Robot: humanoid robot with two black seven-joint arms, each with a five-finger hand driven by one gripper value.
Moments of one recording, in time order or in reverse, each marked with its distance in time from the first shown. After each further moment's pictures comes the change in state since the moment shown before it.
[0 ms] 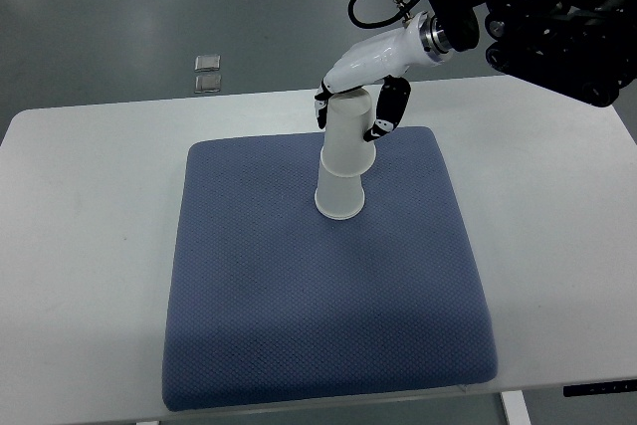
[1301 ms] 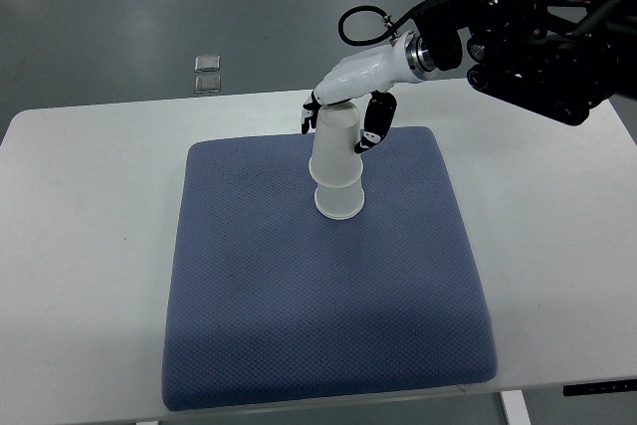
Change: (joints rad) left arm 0.000 0.000 0.000 0.000 0.000 0.000 0.000; right arm -0.059 0.056 0.001 -0.060 -0.001 -0.054 -0.006
